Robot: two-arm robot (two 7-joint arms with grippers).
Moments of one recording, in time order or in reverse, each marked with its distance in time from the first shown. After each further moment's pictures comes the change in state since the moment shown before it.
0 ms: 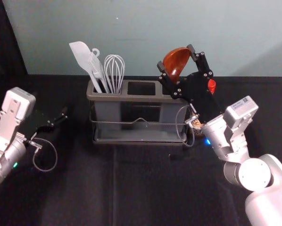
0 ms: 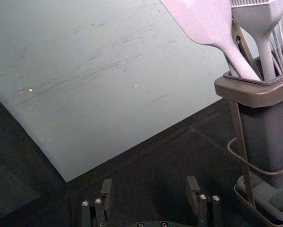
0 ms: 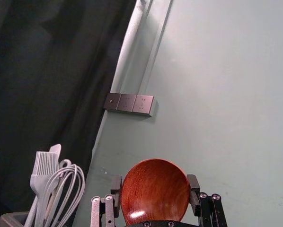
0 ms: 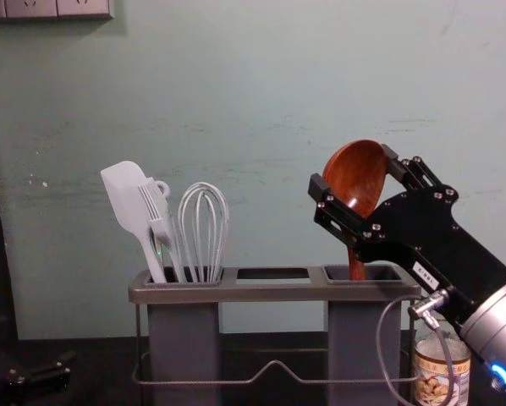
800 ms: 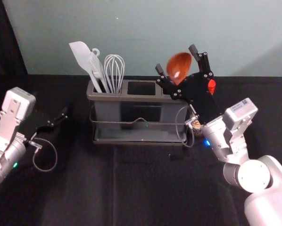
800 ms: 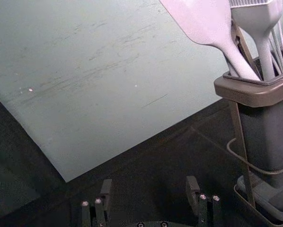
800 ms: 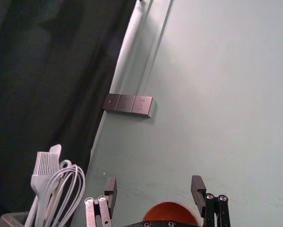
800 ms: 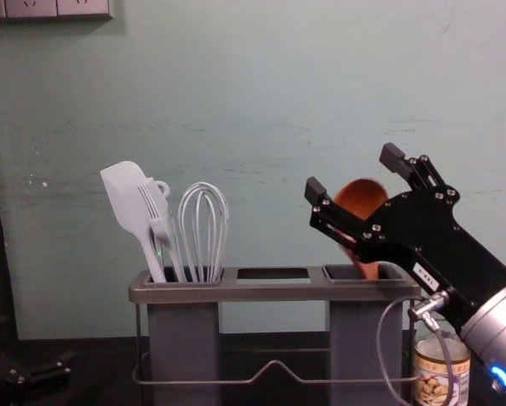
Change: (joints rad) left arm 0.000 0.000 0.000 0.000 0.000 0.000 0.000; right arm -0.010 -0.009 0.012 -0.007 -0.022 -0.007 -0.008
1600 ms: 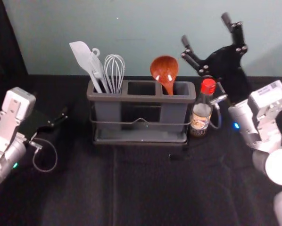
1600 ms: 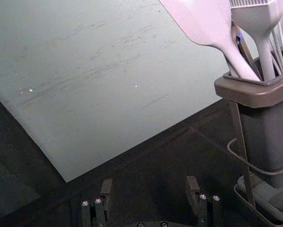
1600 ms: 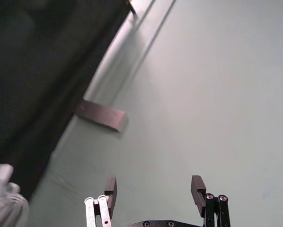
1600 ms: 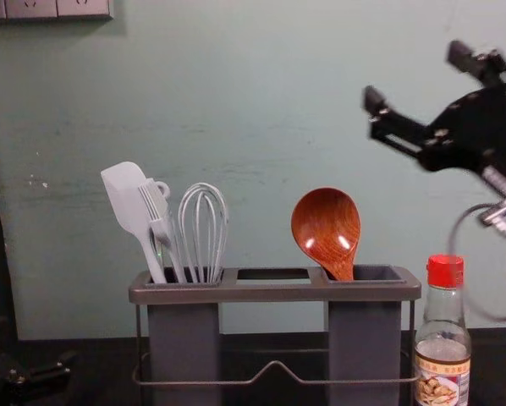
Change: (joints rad) left arm 0.000 0.000 0.000 0.000 0.000 0.000 0.000; right arm -0.095 0.061 0.072 -0.330 -0.179 0.148 -0.124
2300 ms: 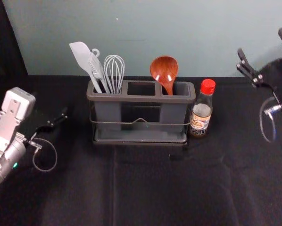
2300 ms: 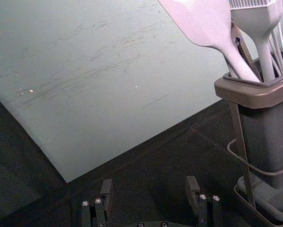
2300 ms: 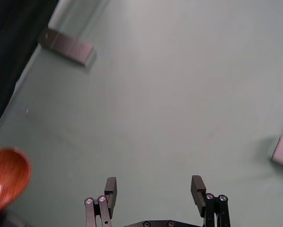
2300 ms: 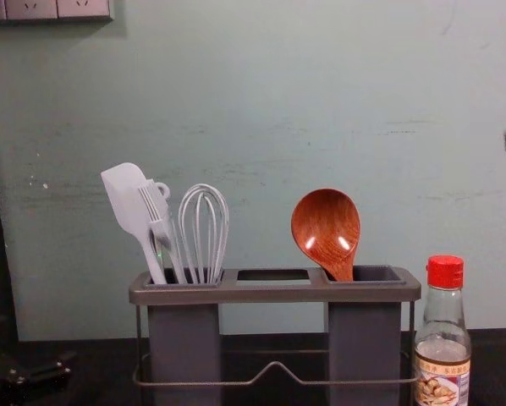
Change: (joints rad) left arm 0.000 0.000 0.000 0.000 0.000 0.000 0.000; right arm -0.159 0.148 0.132 -0.206 0.012 0.290 -0.022
